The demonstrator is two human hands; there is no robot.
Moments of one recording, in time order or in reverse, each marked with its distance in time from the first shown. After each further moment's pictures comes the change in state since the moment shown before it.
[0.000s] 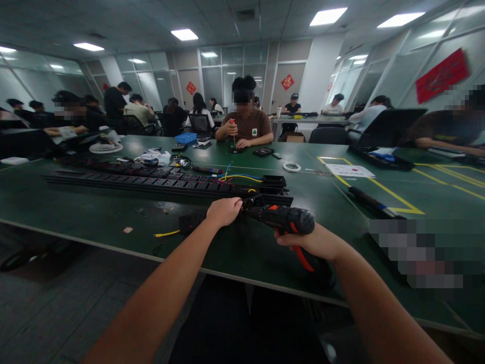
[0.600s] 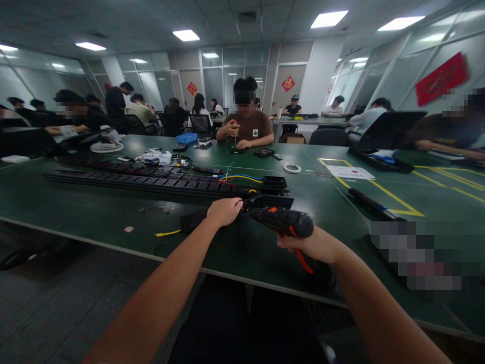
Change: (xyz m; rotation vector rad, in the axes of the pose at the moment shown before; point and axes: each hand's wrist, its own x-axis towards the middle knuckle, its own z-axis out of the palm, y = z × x) left_hand -0.001 -0.001 -0.003 0.003 -0.013 0.007; right_hand 0.000 0.003 0.004 -0.068 0.002 -0.020
